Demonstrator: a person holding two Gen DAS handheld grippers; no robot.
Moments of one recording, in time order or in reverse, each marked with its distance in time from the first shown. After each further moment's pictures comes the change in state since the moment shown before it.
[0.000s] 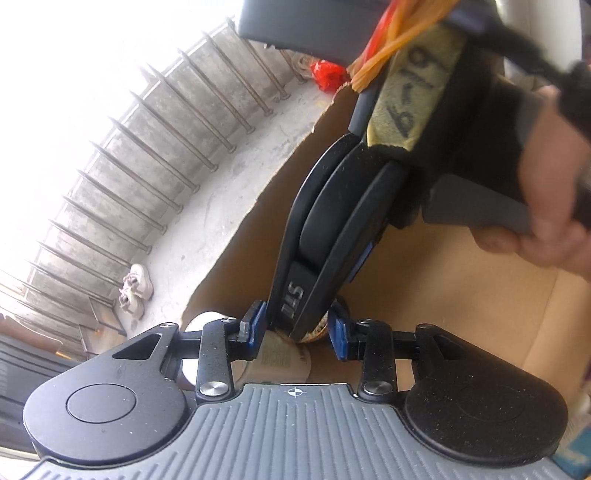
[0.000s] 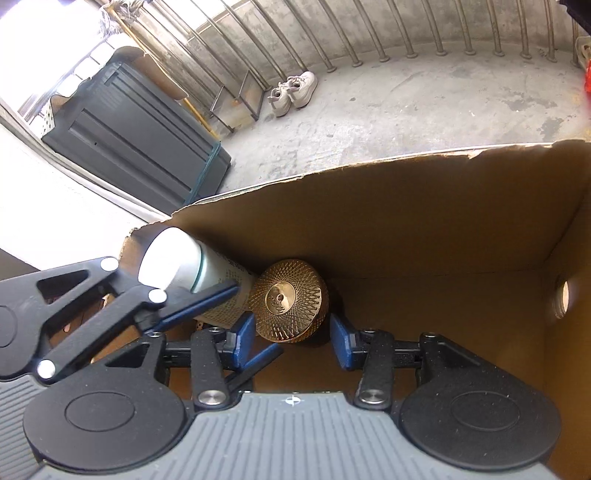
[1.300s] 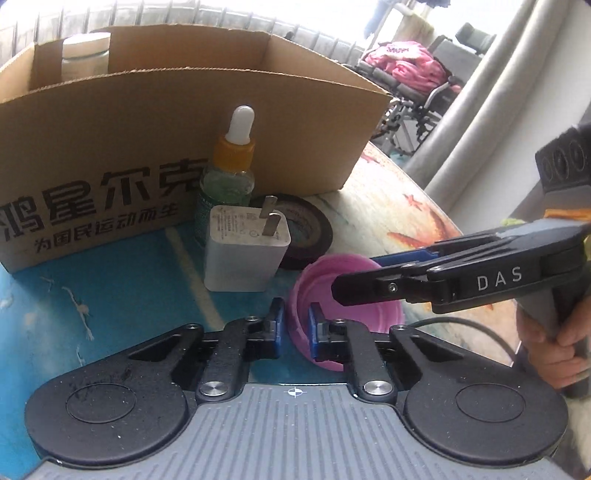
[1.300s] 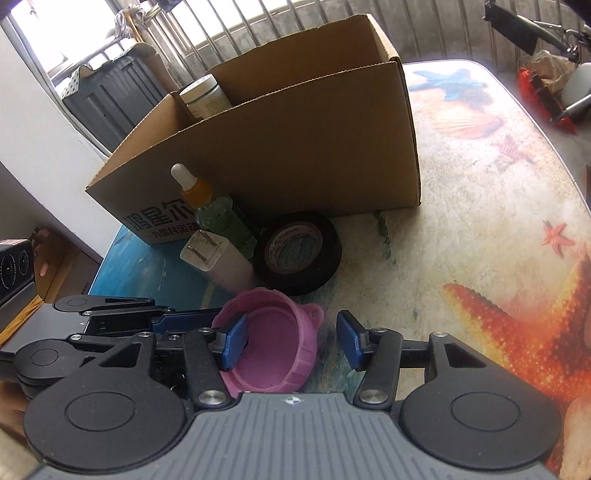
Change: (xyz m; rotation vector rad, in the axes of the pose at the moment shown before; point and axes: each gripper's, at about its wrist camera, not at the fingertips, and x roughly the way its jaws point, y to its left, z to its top) left arm -0.025 -0.112 -0.124 -0.693 -0.173 -0.494; right arm -0.102 -0.026 -0.267 -0.054 -0.144 -0.129
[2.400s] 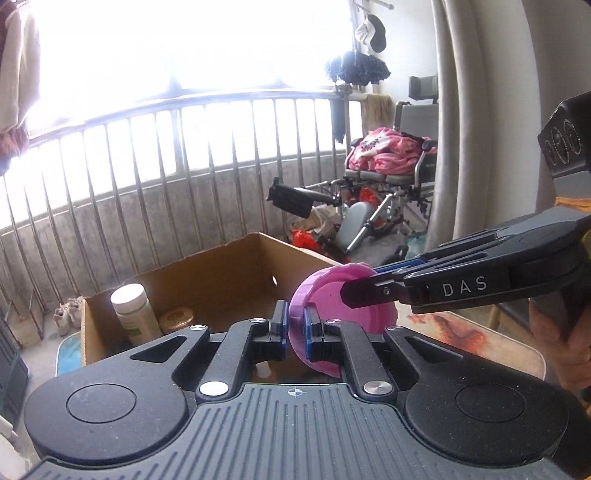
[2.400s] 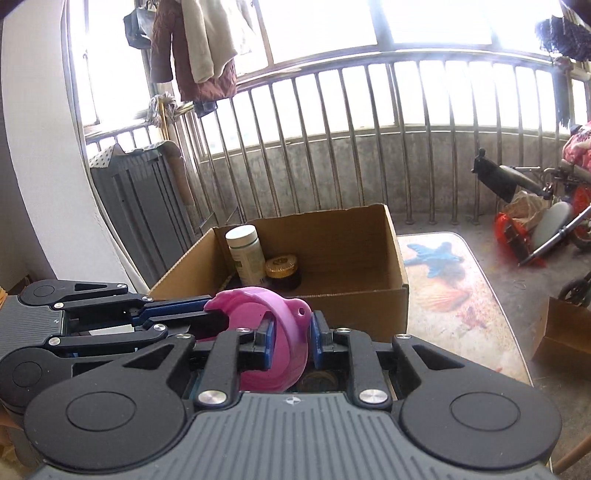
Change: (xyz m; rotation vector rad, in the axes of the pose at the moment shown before) left arm -0.089 -0.053 0.047 0.346 -0.411 0.185; right arm -0.103 0.066 0.021 -0.152 -0.458 -0.086
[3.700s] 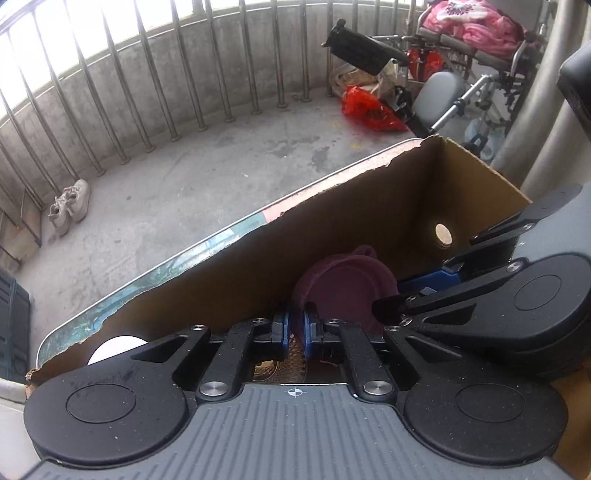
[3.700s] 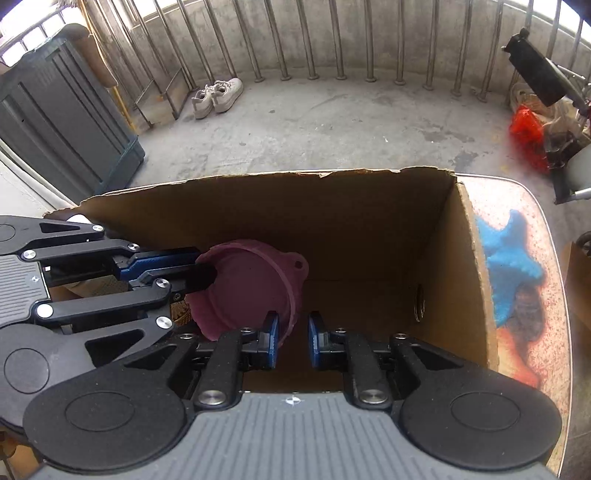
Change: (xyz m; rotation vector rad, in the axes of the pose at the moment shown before) left arm 0.243 0.152 0.011 -0.080 0.562 0.034; right arm 0.306 -0.056 0.091 0.053 0.600 -0.118
